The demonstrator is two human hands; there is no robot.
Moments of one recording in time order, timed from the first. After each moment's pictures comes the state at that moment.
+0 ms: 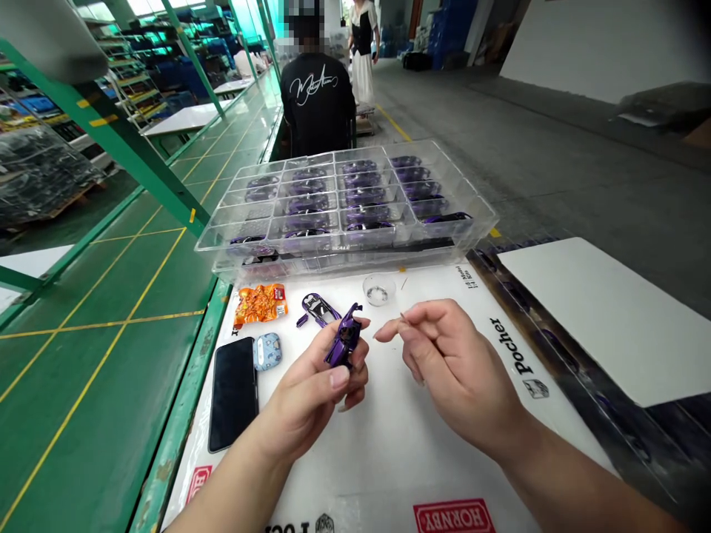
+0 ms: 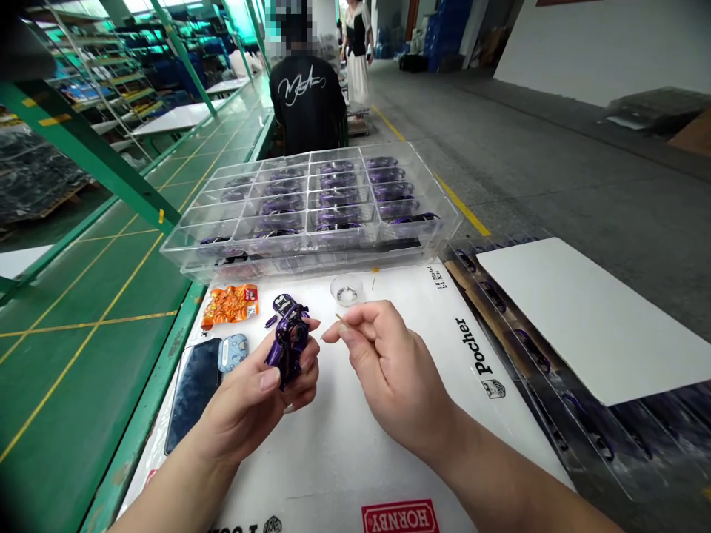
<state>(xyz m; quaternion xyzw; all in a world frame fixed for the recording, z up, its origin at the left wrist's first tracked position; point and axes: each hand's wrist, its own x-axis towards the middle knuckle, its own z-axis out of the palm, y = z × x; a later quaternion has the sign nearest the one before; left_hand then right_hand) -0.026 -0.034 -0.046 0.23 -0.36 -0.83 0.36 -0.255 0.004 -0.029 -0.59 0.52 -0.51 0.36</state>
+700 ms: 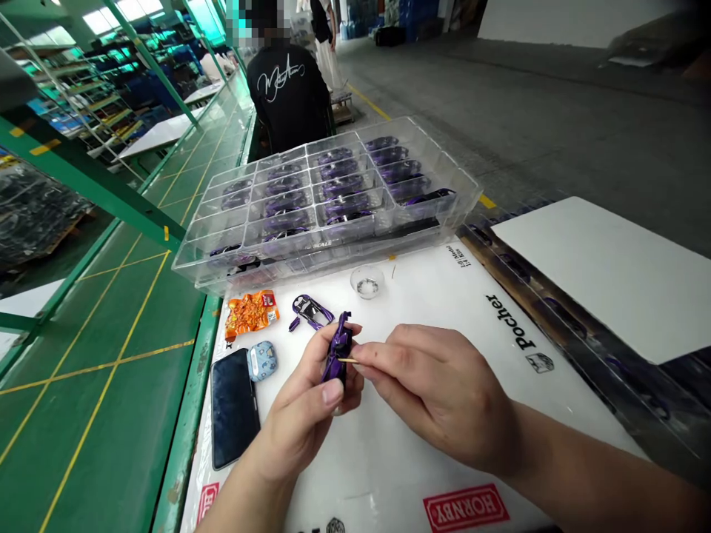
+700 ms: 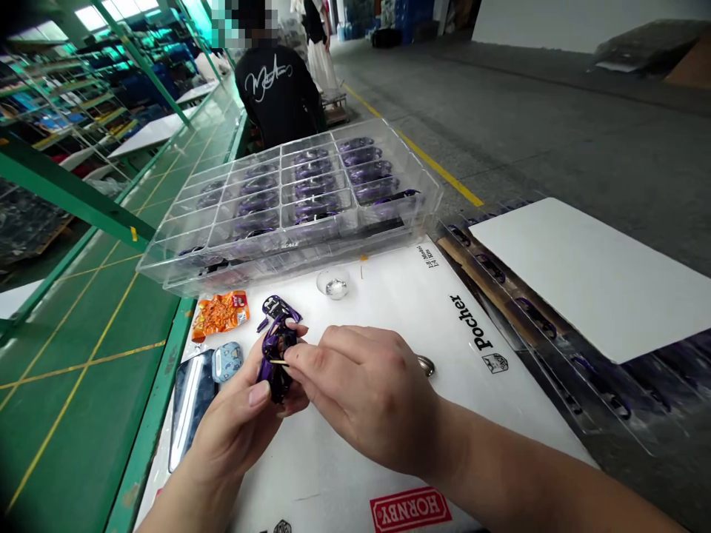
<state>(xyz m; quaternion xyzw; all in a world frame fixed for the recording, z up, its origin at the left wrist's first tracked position) -0.025 -0.029 -0.058 0.22 -0.39 -0.82 0.35 -0.251 0.009 -0.028 -0.76 0.42 -0.48 0.09</state>
